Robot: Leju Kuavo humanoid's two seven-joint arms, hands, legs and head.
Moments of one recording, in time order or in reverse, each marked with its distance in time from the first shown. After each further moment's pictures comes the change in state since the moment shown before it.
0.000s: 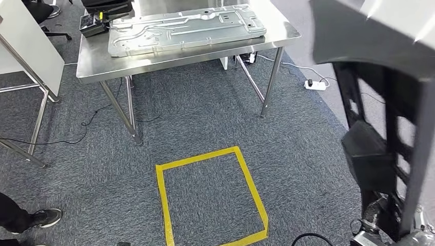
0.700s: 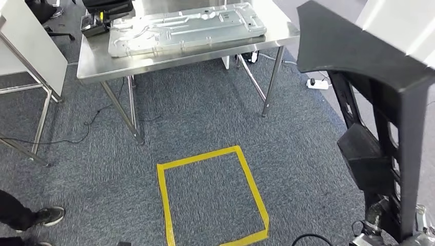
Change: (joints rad) left arm -0.004 -0.005 0.001 0.000 -0.011 0.031 0.017; right arm 0.008 0.004 -0.008 -0.011 0.019 -0.006 -0.012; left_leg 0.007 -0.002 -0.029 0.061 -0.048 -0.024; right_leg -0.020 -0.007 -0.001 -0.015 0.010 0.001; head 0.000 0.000
